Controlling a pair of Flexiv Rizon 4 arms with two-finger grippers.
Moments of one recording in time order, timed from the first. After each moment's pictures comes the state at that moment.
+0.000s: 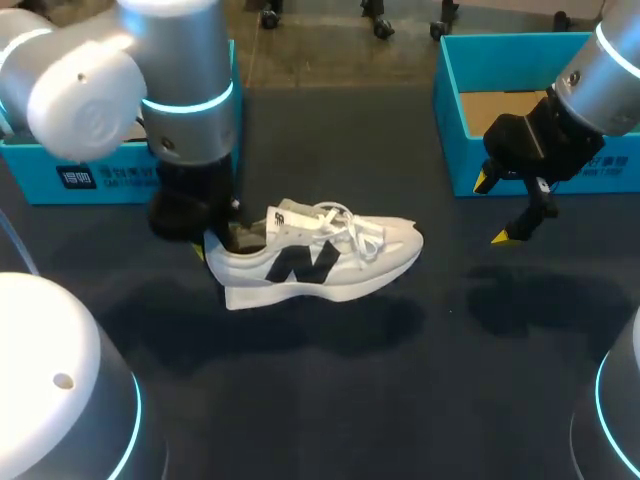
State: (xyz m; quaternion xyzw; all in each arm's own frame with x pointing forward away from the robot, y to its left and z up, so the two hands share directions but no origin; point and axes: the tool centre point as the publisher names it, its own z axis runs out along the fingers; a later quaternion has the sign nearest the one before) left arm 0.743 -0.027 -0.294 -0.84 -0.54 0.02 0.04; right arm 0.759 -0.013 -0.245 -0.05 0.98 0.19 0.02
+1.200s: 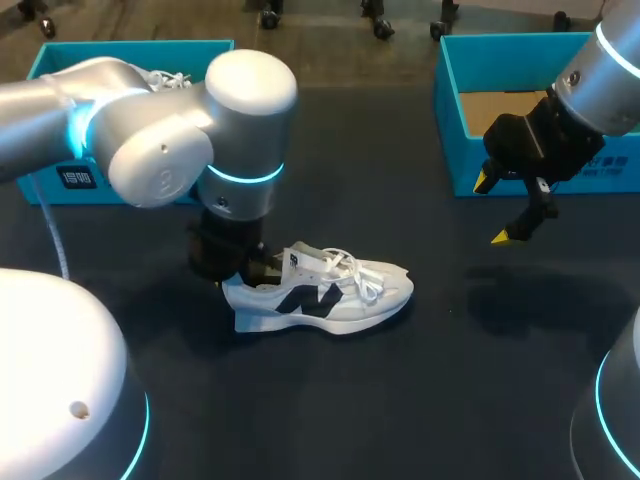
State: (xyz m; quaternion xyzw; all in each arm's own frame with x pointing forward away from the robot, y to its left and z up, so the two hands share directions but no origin) left arm 0.767 -0.029 -0.390 -0.82 -0.56 -0.05 0.09; right arm 0.759 -0.013 -0.245 -0.05 0.98 0.19 0.02
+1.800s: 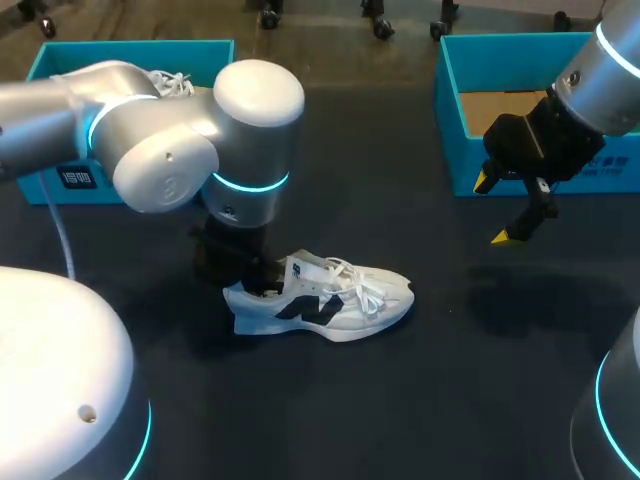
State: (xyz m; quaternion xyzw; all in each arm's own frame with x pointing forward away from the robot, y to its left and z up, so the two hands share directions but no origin) left arm 0.763 -0.033 -0.391 -0.82 -0.56 -0.06 0.09; right arm 0.759 -0.013 -0.245 -0.05 0.98 0.19 0.02
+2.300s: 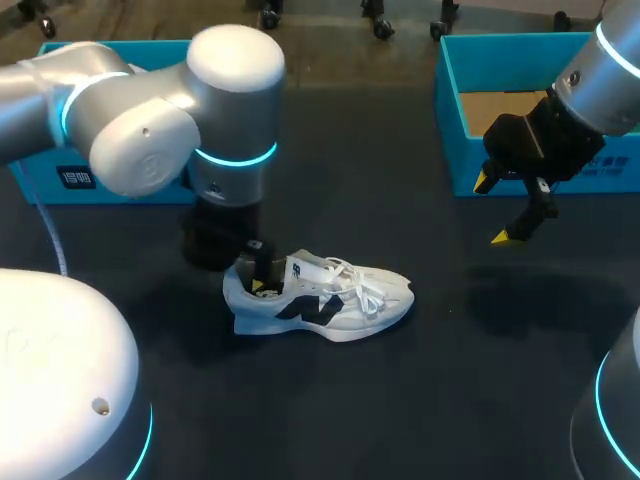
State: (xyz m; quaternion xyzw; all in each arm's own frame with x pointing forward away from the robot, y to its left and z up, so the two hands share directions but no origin) left arm 0.757 -0.035 -0.350 -0.82 -0.57 -0.03 0.06; right arm 0.759 -0.013 -0.245 -0.05 0.98 0.19 0.02
